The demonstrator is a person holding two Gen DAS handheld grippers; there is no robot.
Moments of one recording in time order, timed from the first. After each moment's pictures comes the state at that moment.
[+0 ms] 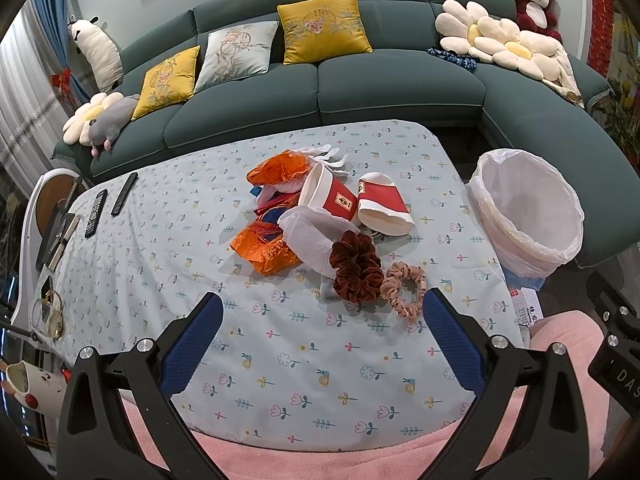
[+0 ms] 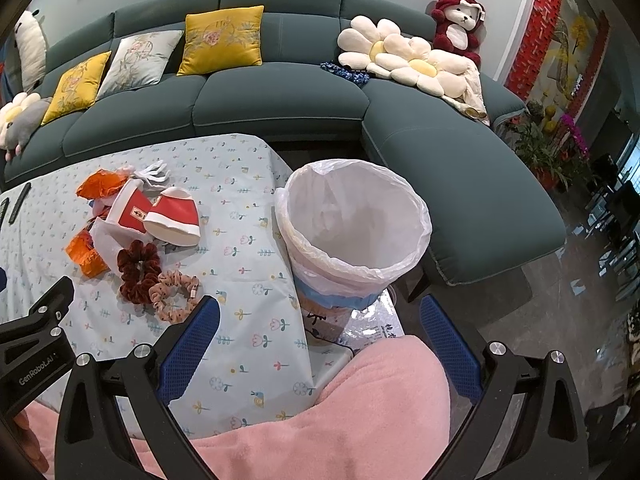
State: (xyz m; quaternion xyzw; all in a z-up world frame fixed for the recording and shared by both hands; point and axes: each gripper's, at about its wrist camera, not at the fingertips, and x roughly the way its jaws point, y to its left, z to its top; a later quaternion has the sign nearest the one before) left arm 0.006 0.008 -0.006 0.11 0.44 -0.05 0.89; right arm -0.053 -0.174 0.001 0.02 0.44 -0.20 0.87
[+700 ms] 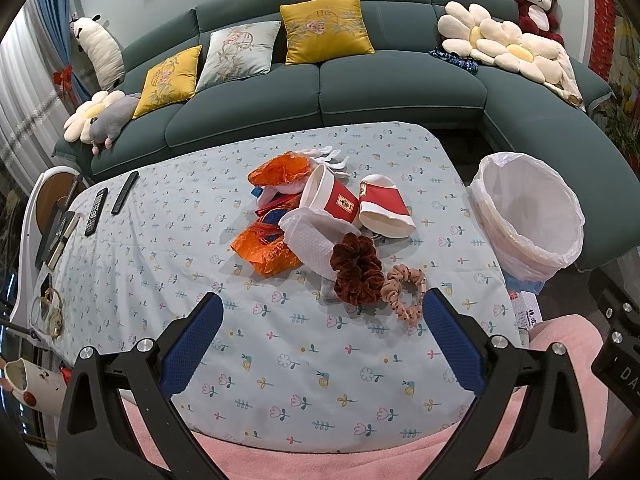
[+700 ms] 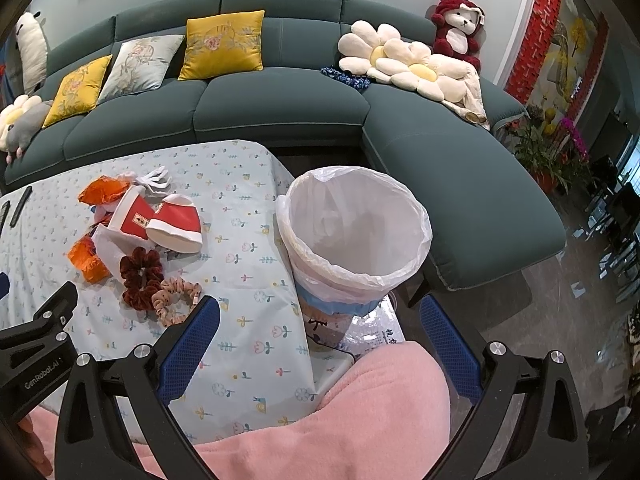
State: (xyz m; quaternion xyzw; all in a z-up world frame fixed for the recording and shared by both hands) left arm 0.007 0.009 -0.006 0.11 0.44 -0.05 0.89; right arm -0.049 -0.173 0.010 0.02 0.43 -0.20 0.88
